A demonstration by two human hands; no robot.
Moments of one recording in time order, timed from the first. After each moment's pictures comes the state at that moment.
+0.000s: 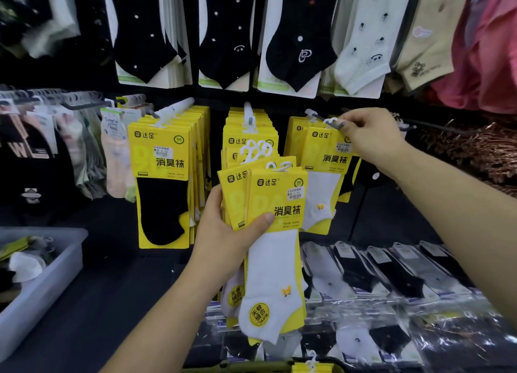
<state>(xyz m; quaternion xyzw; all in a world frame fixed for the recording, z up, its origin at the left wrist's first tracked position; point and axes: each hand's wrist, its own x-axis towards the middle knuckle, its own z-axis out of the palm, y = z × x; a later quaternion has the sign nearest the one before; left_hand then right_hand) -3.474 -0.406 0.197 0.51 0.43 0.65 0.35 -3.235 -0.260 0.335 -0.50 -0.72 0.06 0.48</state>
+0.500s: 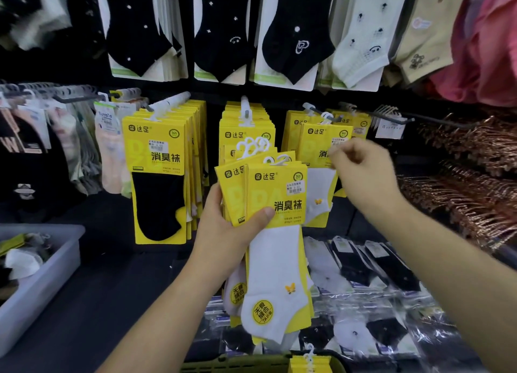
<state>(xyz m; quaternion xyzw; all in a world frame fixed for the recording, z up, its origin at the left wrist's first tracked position) -3.468 -0.407 0.194 0.50 0.43 0.66 0.36 -3.251 -0.329 0.279 -0.49 -0.66 0.15 0.54</state>
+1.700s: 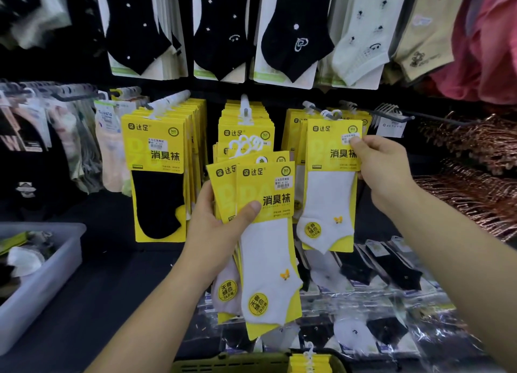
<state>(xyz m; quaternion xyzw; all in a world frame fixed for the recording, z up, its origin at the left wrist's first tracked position) -3.476 -0.408 0.196 0.49 0.42 0.67 0.37 -3.232 -0.305 0.285 -0.51 -0.55 0.27 0.60</state>
